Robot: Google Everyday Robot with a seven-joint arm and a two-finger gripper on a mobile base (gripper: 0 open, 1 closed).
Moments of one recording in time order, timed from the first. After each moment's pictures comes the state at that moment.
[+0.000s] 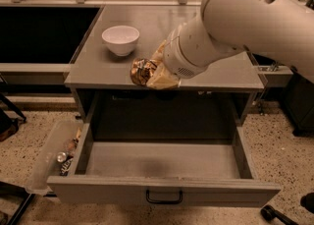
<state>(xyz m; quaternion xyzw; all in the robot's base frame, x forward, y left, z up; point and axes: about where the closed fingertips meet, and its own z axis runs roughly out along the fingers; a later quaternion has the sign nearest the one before) 0.552 -0.015 0.923 -0.65 0.66 -0.02 0.37</state>
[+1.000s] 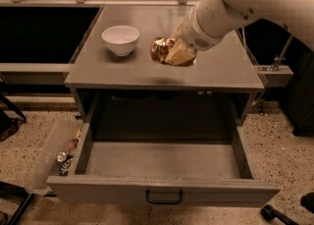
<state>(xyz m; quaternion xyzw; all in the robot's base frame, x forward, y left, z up) 0.629 -0.063 0.933 -0.62 0.69 -0.03 0.36</state>
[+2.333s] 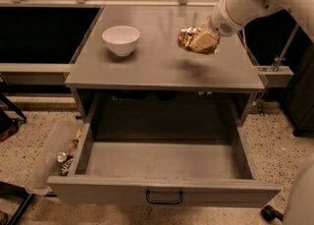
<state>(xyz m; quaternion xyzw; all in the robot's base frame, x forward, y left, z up) 0.720 -0.153 0.920 -0.55 0.75 0.00 0.37</state>
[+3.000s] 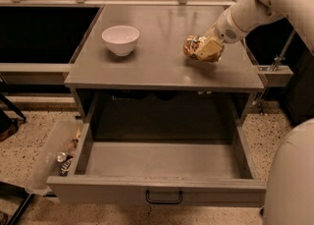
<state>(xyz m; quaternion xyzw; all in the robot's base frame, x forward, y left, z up) 0.731 -0.175 0.884 -0.54 0.77 0.04 0.34</state>
